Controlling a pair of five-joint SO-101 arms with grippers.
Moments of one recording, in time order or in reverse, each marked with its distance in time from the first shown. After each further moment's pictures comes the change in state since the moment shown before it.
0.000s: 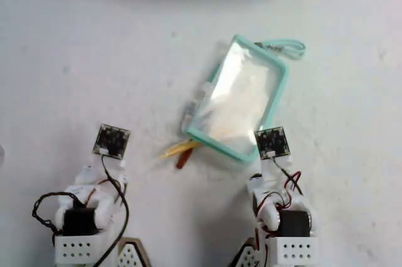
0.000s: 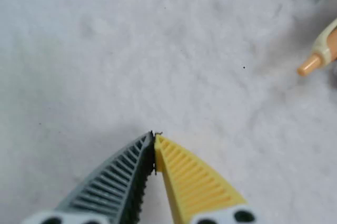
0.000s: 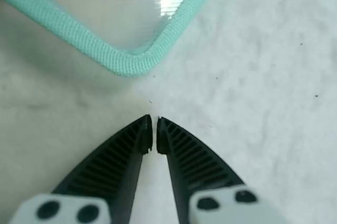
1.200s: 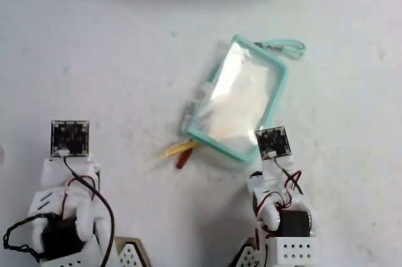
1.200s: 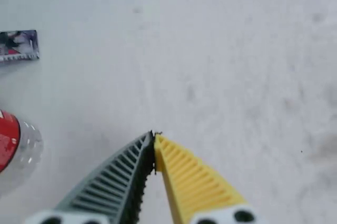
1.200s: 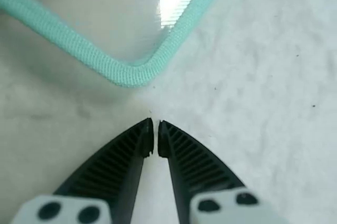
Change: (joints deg) left arm -13.5 -0.7 -17.8 -0.5 0.0; right arm 0.0 0.0 0.0 -1.3 -0.2
